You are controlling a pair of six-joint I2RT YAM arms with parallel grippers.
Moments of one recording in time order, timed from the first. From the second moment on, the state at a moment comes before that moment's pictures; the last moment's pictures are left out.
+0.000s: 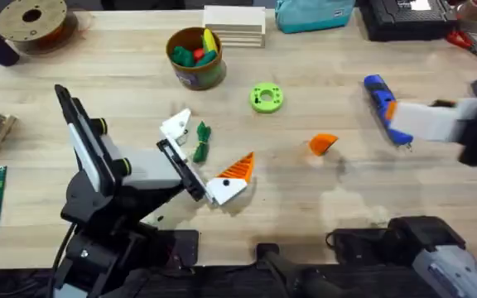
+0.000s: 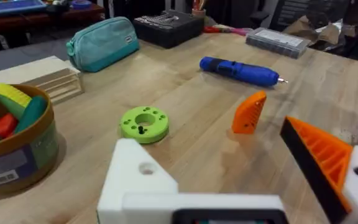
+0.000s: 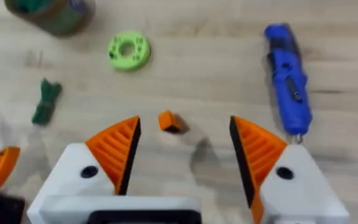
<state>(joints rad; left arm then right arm) -0.32 0.01 0.01 -0.06 0.61 -0.05 0.01 0.63 1.03 -1.17 -0.19 0.06</state>
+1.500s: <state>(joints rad) -0.32 0.01 0.01 -0.06 0.61 -0.05 0.32 1.44 1.03 -1.12 -0.11 -0.25</state>
